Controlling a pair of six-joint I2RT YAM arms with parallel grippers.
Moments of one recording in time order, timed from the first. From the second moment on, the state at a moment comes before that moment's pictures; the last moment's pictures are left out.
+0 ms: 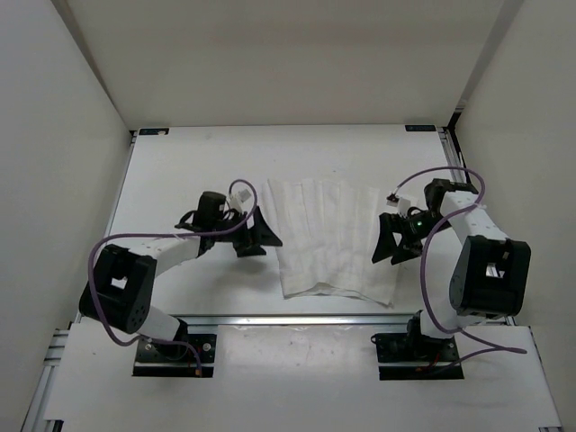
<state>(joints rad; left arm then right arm) -0.35 1.47 0.71 0.01 0.75 -0.69 -0.08 1.53 1.06 -1.24 -0.72 -0.46</state>
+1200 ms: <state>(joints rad) -0.60 1.75 0.75 -0.07 0.69 -0.79 -0.15 1.54 0.83 -1.09 -0.56 -0.02</state>
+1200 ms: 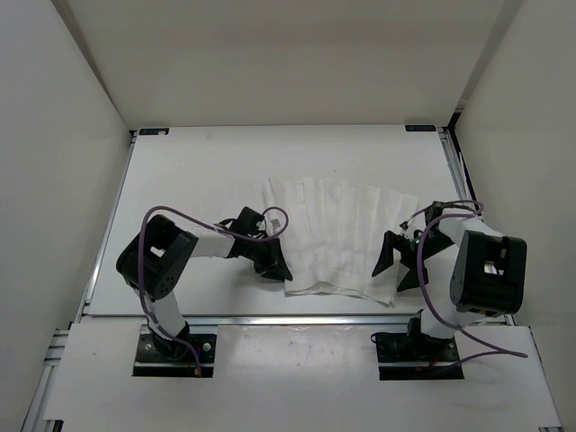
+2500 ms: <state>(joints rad) -0.44 1.69 0.71 0.08 0.58 -0.87 -0.08 1.57 0.69 -0.80 -0.63 0.23</state>
